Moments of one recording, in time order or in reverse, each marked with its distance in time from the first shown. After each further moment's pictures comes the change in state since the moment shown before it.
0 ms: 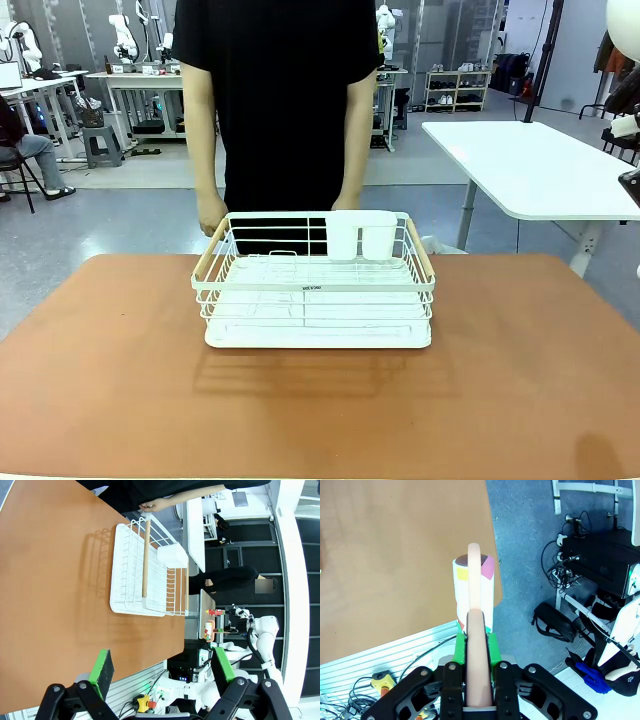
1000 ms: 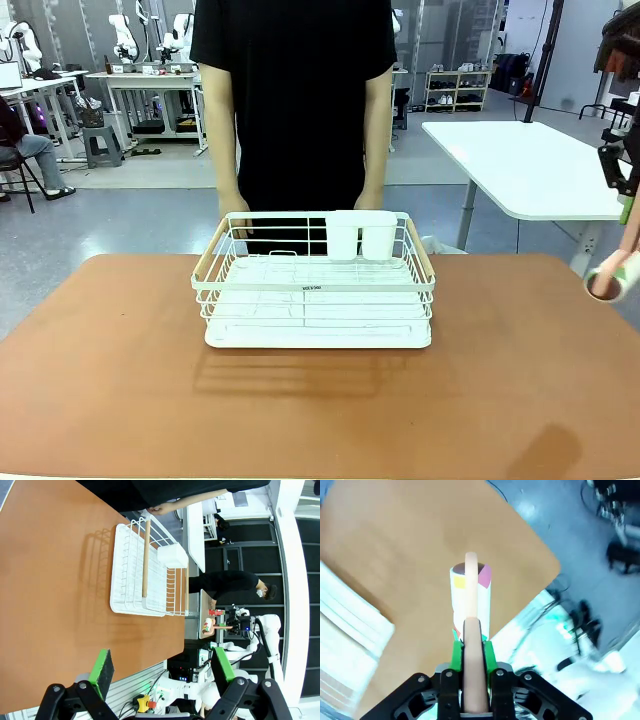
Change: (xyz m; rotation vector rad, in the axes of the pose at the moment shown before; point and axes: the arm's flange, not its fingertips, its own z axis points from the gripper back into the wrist) left arm 0.000 0.000 0.000 0.000 0.000 0.000; right arm 0.018 -0.004 0.015 0.288 0.105 -0.712
